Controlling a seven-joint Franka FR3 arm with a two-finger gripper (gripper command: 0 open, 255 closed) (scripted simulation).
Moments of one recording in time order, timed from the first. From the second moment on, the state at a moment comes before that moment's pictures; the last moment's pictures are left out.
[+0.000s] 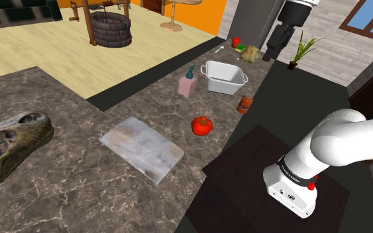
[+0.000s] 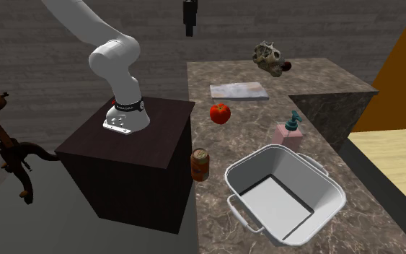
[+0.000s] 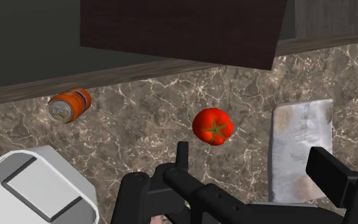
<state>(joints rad) -0.01 -0.75 -0.05 -2.31 0.10 1.51 -0.15</state>
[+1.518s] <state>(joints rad) -0.13 -0.40 -0.30 -2.61 -0.10 2.16 -0.47</state>
